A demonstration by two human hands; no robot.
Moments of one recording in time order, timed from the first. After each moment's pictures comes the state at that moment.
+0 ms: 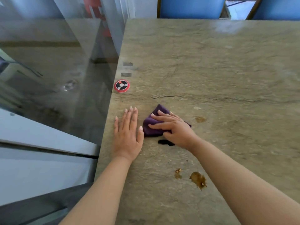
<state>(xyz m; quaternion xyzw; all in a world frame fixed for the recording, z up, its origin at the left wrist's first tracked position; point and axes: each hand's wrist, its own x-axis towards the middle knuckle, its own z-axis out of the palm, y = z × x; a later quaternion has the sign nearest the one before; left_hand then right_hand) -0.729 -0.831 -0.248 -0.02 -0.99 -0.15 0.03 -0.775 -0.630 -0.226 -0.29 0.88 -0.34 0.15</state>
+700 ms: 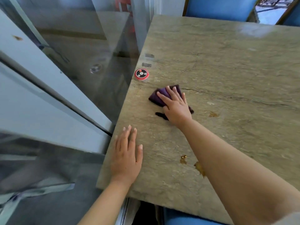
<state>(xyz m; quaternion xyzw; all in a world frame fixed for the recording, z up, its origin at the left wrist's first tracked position) -0.602 -0.836 -0.240 0.07 -0.99 -0.14 0.03 -0.796 -0.680 -0.230 -0.18 0.96 -0.21 0.08</state>
